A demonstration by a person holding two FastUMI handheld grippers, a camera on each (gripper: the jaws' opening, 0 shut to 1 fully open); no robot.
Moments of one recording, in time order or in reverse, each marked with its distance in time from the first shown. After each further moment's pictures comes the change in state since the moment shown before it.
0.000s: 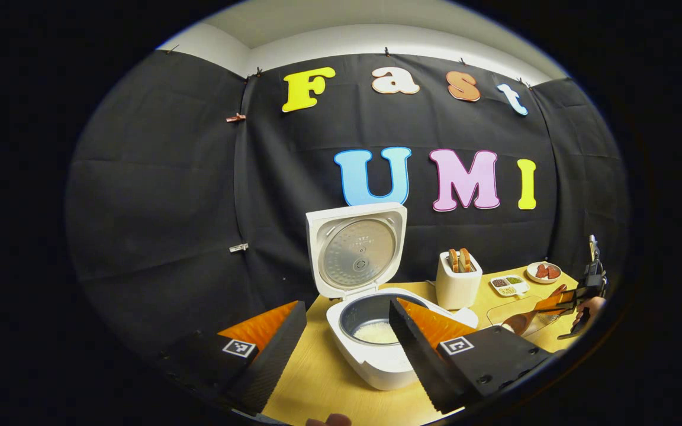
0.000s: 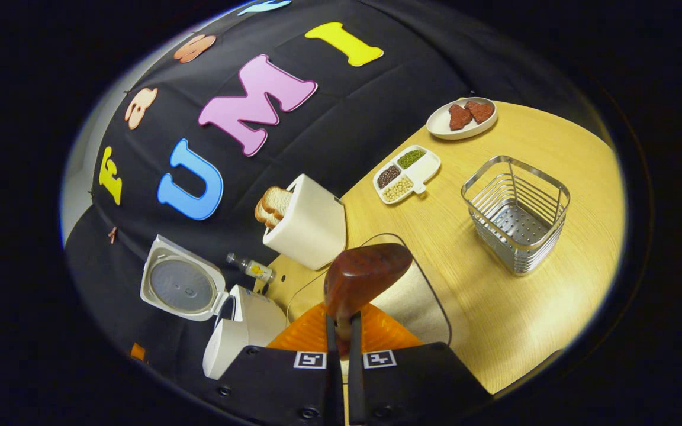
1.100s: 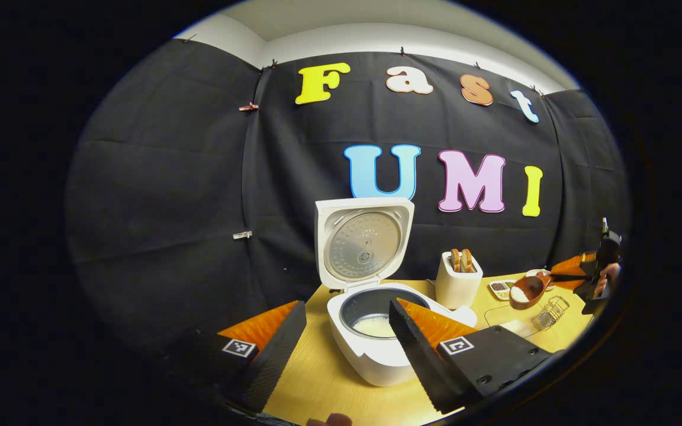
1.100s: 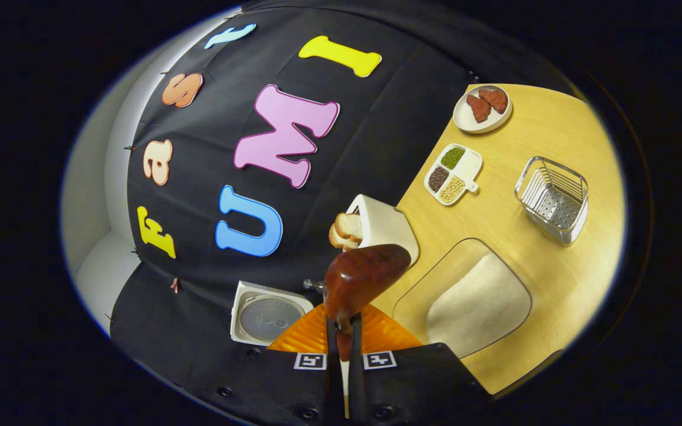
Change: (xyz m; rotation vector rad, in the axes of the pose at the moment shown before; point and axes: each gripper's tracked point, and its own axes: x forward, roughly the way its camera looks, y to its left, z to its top) left arm -0.003 0.013 -0.019 -0.070 0.026 0.020; right arm -0.043 0.134 0.038 0.232 0.003 0.238
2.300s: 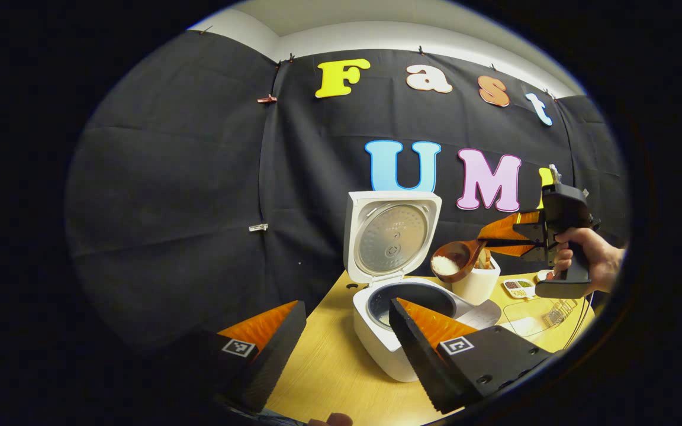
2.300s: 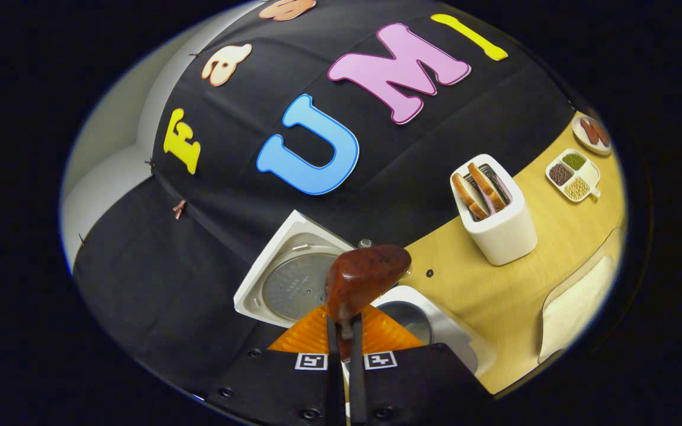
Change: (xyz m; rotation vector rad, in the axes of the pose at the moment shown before) left arm -0.003 0.050 -0.002 -0.026 0.026 0.045; right arm 0.145 0.142 -0.152 -0.397 0.143 0.086
